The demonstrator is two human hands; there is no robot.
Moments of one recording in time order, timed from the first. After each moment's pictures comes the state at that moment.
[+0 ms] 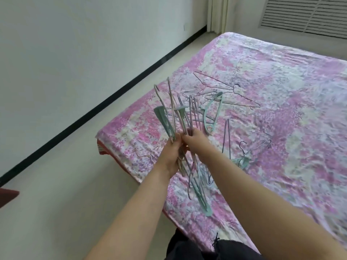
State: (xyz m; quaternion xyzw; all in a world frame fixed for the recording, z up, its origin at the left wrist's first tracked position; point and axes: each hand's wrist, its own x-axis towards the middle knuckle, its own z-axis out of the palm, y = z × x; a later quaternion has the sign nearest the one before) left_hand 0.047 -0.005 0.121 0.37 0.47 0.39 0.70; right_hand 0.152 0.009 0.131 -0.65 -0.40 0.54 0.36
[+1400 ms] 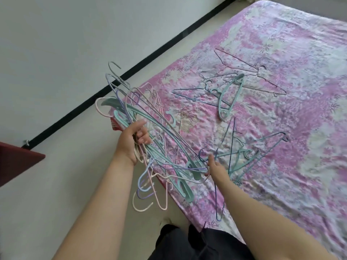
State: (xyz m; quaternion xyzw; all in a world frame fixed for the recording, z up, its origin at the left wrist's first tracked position) left_hand -0.048 -0.001 0.143 0.24 0.48 0.51 0.67; right_hand 0.192 -0.067 -0.040 -0.73 -0.31 0.58 0.20
